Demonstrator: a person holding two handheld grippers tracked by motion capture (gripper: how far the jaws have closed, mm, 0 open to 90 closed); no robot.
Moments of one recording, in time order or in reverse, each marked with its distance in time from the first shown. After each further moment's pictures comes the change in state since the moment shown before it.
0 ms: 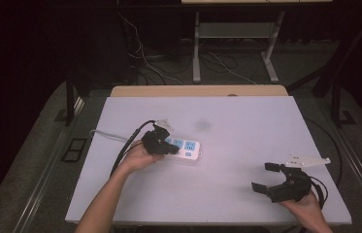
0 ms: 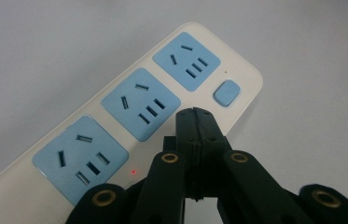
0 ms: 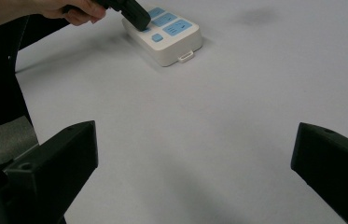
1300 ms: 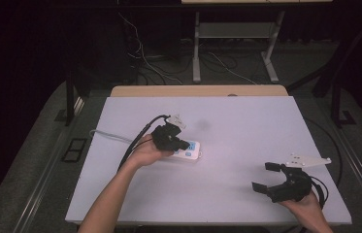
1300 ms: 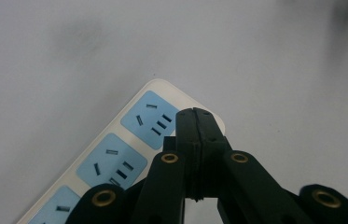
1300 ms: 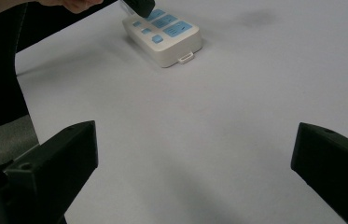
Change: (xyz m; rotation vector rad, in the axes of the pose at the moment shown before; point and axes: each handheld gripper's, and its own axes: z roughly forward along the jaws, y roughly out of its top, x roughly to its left) left arm -0.022 0.035 -0.001 -0.023 -0.009 0.098; right arm 0.000 0.000 -0.001 -0.004 0.001 0.000
